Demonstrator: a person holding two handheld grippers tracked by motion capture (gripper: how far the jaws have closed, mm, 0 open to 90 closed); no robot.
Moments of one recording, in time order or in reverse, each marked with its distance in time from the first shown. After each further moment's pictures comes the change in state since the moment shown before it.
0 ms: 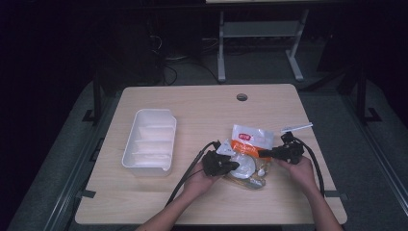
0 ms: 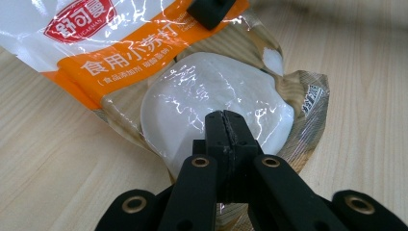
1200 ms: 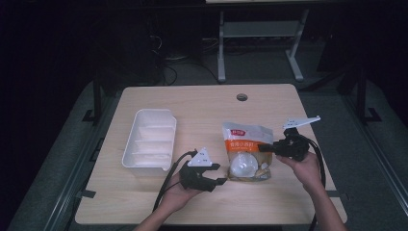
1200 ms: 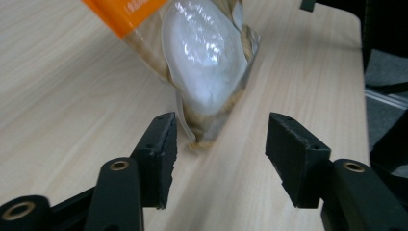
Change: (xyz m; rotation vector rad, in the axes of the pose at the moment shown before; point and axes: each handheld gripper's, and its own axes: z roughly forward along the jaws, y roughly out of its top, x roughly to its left) left arm -0.018 -0.038 -0.064 -0.120 -0.016 -0.032; right arm 0.058 0.024 -0.037 -0.067 0.000 -0.202
